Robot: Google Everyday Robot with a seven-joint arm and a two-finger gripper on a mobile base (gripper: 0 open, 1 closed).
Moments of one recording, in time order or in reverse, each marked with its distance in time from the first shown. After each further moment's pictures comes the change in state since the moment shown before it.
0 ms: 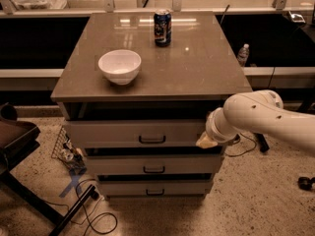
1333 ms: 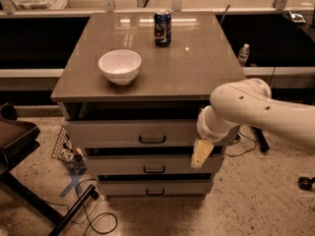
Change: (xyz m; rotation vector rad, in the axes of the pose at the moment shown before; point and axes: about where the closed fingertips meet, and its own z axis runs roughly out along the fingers) arm -0.022 0.022 -0.019 -0.094 0.063 -0.081
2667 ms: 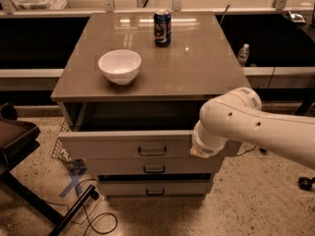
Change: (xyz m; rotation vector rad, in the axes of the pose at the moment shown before) arm -0.003 0.050 0.003 -0.039 0.088 -0.022
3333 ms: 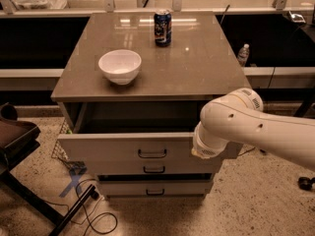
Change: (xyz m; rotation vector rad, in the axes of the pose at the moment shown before) arm 0.002 0.005 -0.004 -0.001 0.006 0.008
